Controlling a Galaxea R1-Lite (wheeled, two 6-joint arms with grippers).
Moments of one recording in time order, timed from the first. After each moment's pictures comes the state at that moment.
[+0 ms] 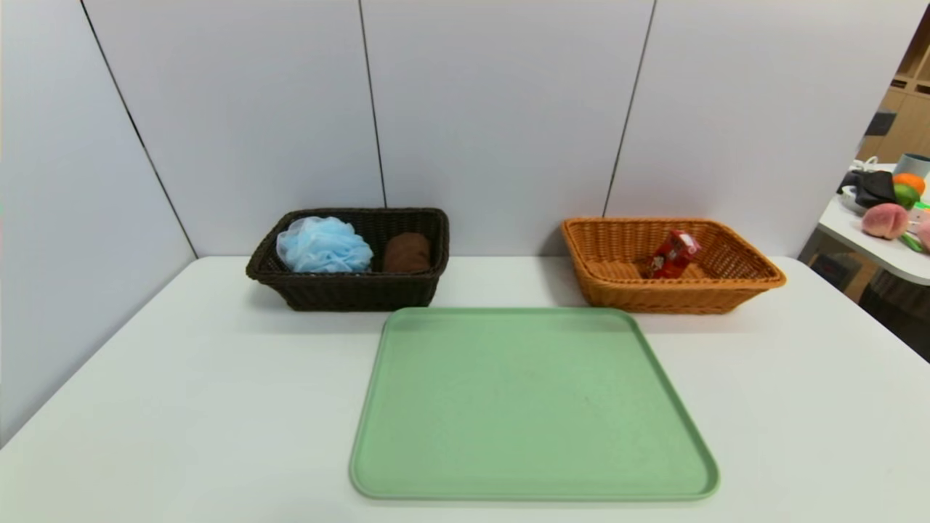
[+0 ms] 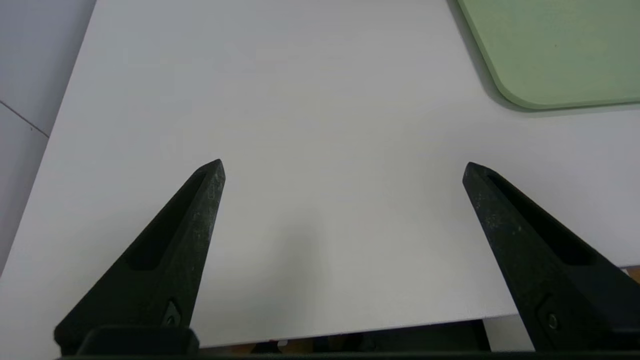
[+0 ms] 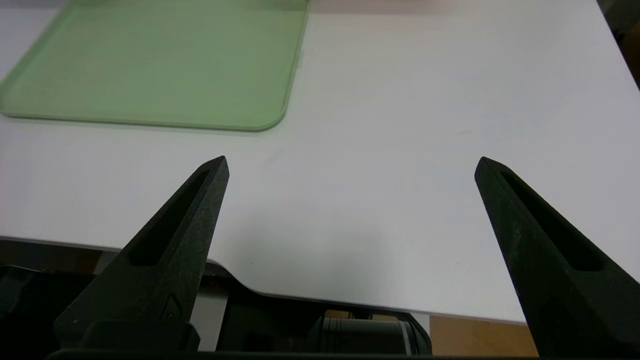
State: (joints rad) left arm -0.04 0.27 -0.51 0.54 -0.05 0.00; right arm 0.05 0.28 -0.80 0.82 0.07 0.01
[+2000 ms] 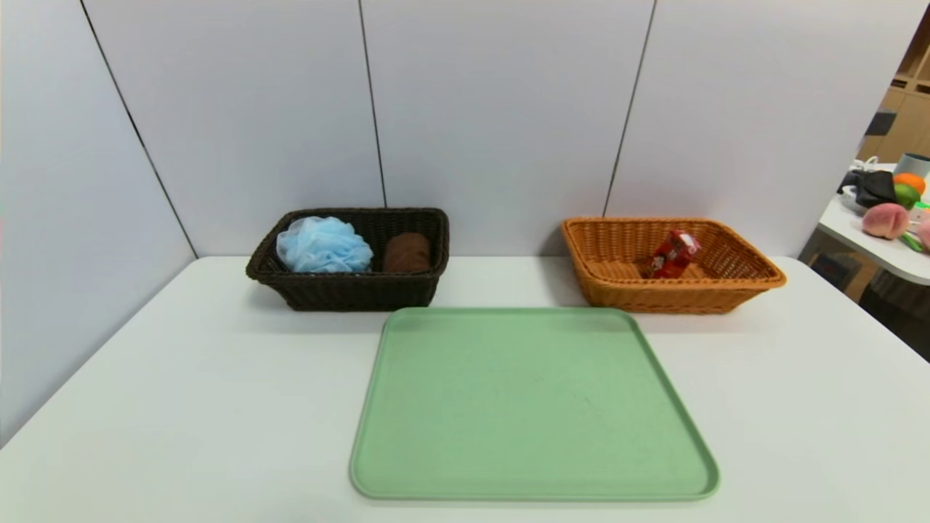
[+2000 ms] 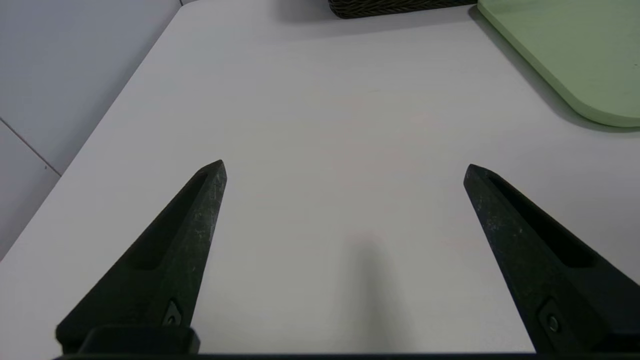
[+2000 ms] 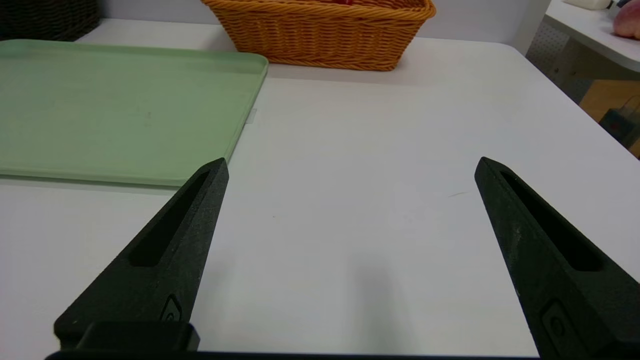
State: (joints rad) left arm -0.01 0.00 -0.03 0.07 -0.02 0.08; right arm 0.00 0.00 -0.01 0.00 0.02 -0.06
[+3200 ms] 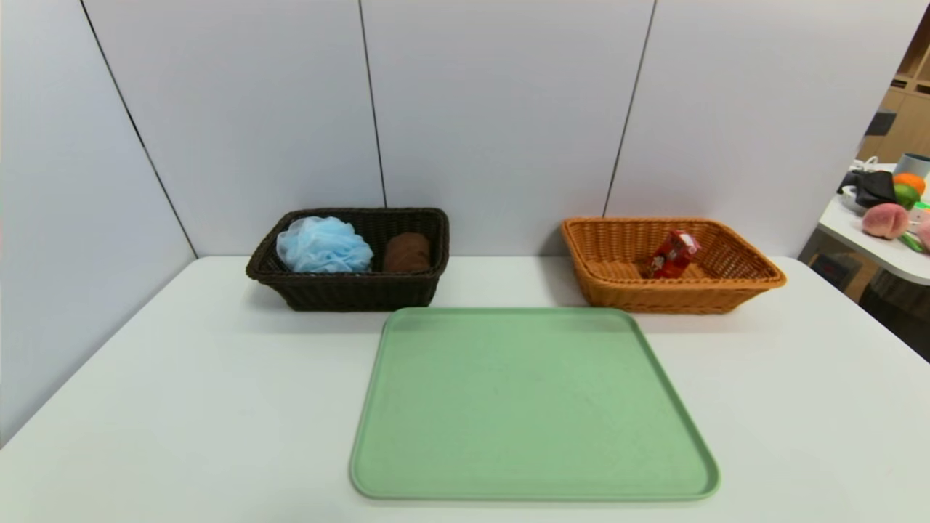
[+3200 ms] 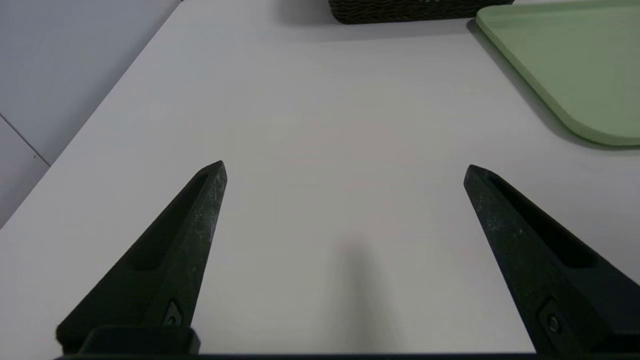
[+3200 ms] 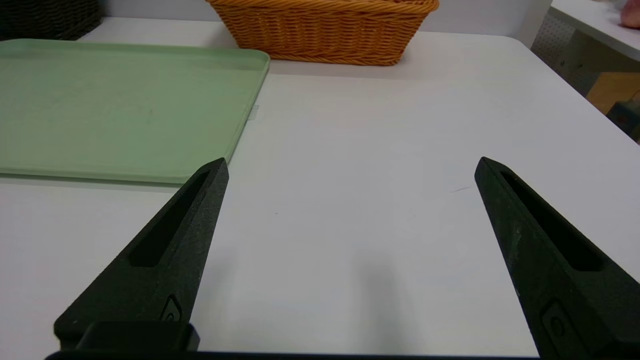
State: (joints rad) left arm -0.01 0.00 -0.02 0.05 -0.01 0.02; right arm 0.00 0.00 0.00 0.00 0.02 -0.04
